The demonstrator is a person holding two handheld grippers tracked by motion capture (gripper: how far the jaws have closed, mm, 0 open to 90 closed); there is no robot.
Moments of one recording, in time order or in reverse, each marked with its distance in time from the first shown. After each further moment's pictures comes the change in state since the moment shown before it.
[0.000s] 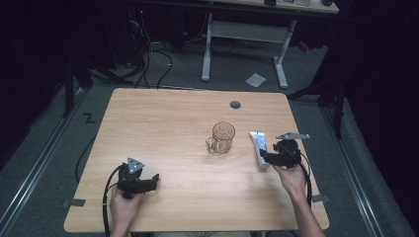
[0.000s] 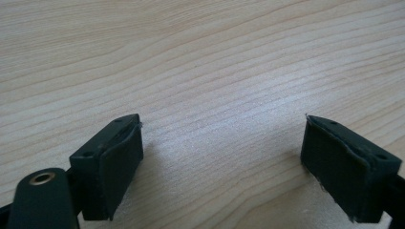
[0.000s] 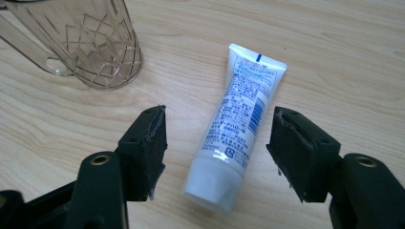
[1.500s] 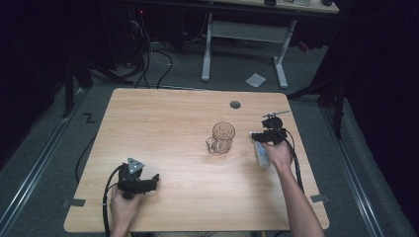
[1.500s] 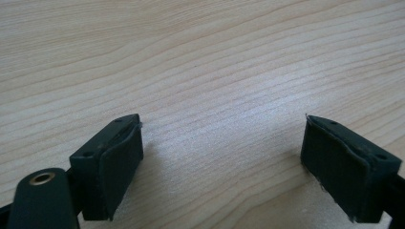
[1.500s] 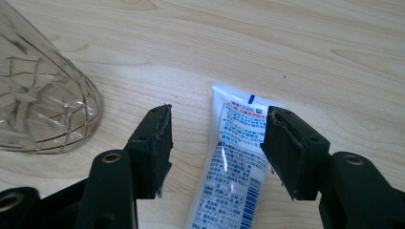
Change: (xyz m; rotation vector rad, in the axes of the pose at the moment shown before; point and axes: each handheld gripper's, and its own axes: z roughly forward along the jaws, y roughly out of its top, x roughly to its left) left arm -0.001 0.000 0.000 -0.002 0.002 -0.001; right arm -0.010 0.060 0.064 0.157 -0.054 0.064
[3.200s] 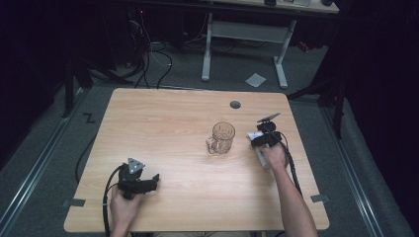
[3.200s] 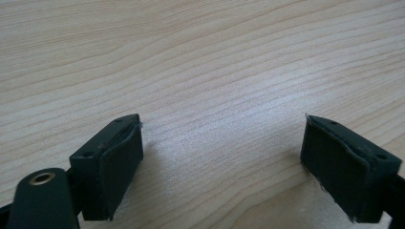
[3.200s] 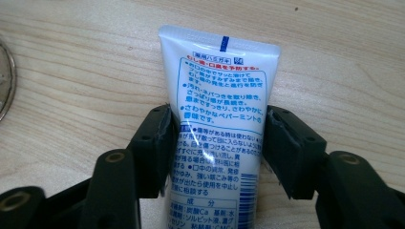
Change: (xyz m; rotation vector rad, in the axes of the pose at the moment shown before) left arm 0.000 0.000 0.000 0.001 -0.002 0.004; right arm -0.005 -0.006 0.044 0.205 -0.054 0.027
